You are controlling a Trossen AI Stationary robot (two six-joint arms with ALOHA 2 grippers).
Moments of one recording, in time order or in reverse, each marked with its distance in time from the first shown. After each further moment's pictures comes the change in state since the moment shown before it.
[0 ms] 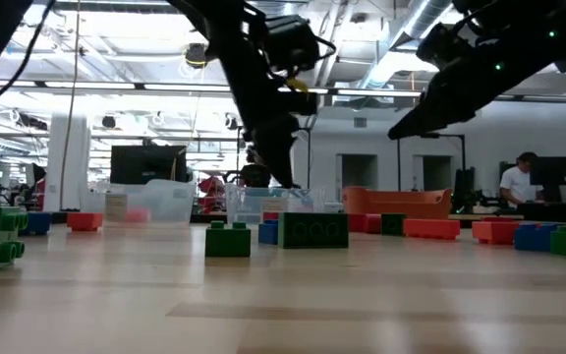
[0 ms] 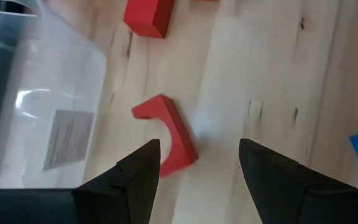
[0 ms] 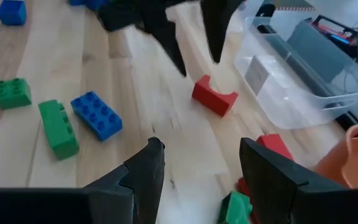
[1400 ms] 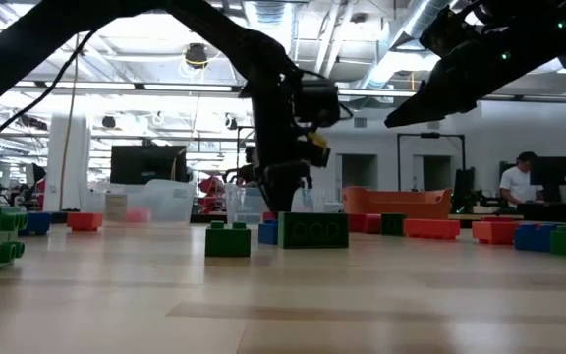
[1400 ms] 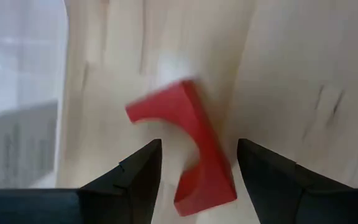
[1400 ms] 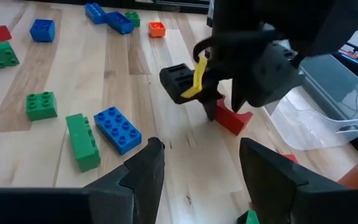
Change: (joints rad) left arm 0.096 0.274 0.269 -0.253 0.099 0.039; right arm 0.053 0.002 0.000 0.063 0.003 -0.019
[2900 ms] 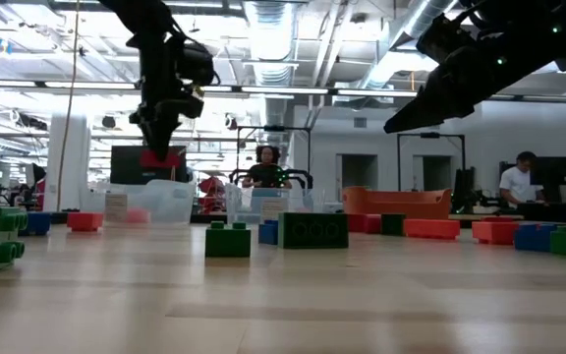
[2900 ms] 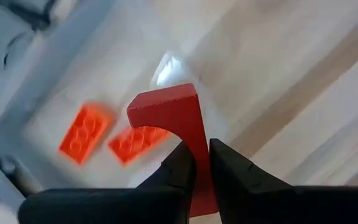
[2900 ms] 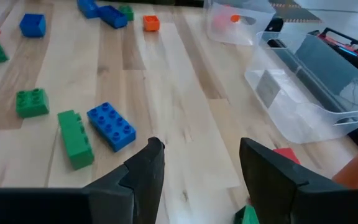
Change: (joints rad) left arm 0.453 -0.681 -0.464 -0.202 0.055 -0.085; right arm -0.019 0.020 0.000 0.002 0.000 0.012
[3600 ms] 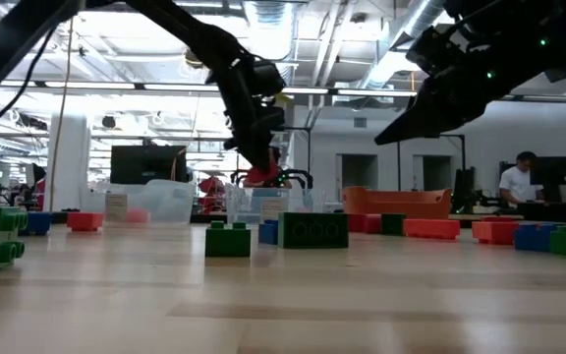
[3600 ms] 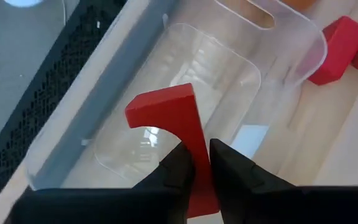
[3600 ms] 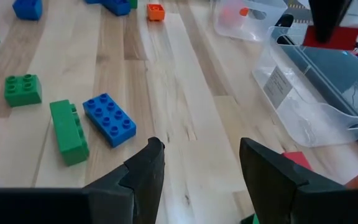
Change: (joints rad) left arm -0.105 0.484 0.459 0.250 0.148 0.062; right arm 0.001 0.111 0.000 0.092 -0.007 -0.045
